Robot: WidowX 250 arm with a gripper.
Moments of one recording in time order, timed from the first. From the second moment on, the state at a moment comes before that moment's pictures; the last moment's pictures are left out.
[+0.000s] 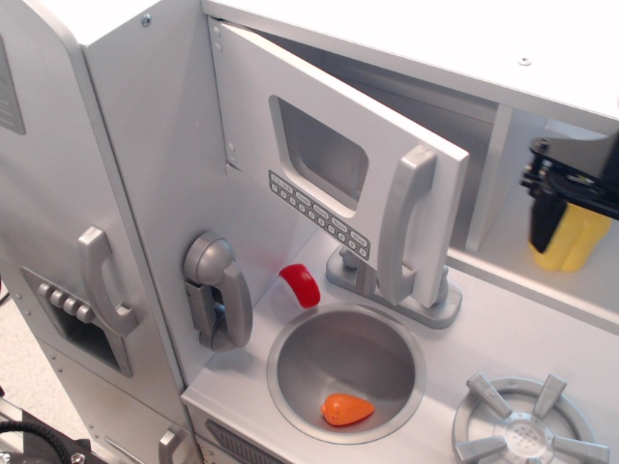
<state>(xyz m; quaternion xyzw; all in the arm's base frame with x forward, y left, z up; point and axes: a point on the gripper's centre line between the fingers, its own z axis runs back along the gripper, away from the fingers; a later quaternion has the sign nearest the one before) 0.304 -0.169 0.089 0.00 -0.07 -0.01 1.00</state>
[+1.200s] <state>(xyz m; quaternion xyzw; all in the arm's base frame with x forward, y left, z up) 0.220 -0.036 0.109 -0.02 -0.06 -0.13 0.99</state>
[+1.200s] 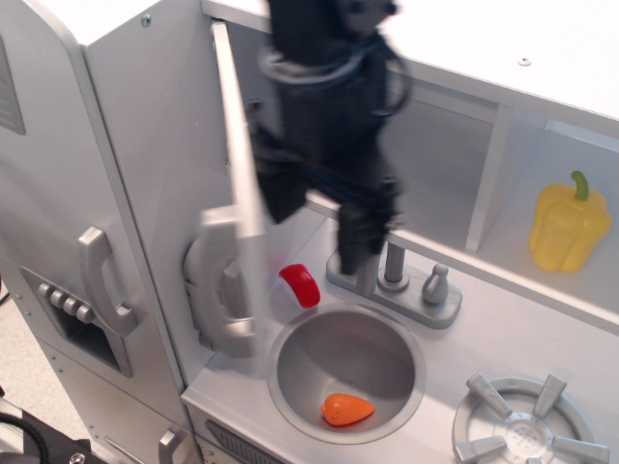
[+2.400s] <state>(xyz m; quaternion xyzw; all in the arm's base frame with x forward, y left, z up) 0.212 0.003 0.141 -0.06 -0.07 -0.05 0.99</state>
